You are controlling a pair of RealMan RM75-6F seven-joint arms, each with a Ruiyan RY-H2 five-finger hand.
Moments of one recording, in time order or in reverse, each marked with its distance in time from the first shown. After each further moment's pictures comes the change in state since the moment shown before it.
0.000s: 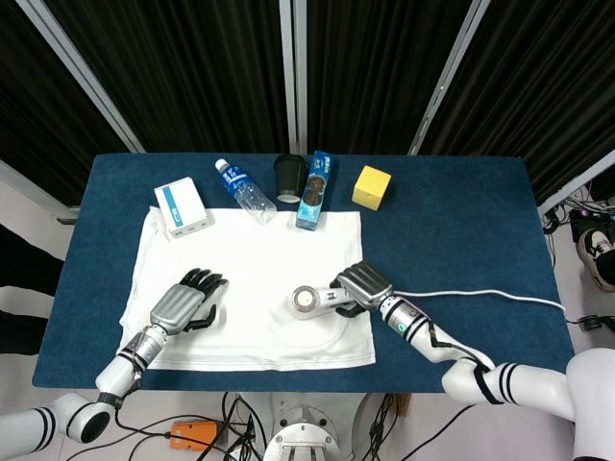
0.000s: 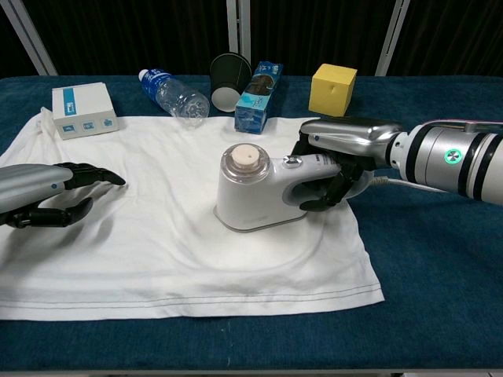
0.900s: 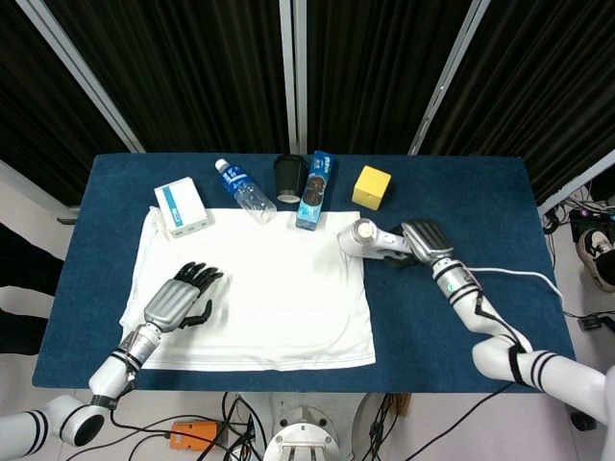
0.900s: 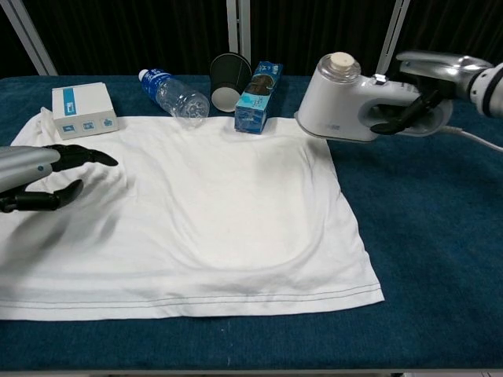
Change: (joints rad) left arm 0.020 0.045 -0.007 -0.041 0.034 0.091 -0.020; right arm -0.090 0.148 0.090 0.099 0.105 0.017 0.214
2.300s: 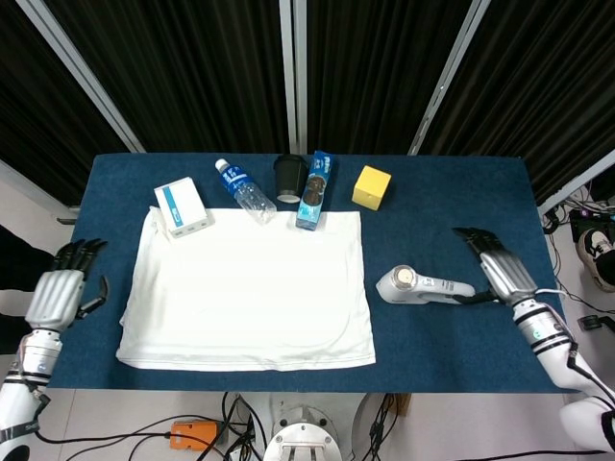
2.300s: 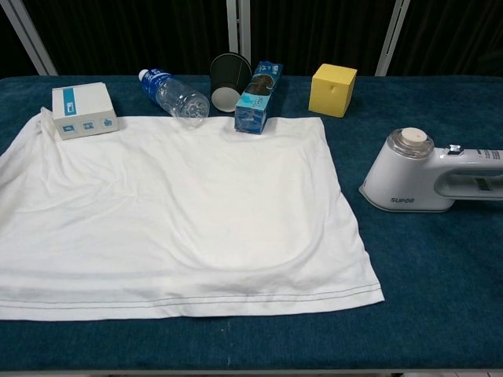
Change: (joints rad) left arm 0.238 0.273 -0.053 -0.075 -0.093 0.285 -0.133; right arm -0.262 0.280 -0.135 -0.168 -0.174 0.287 0.151
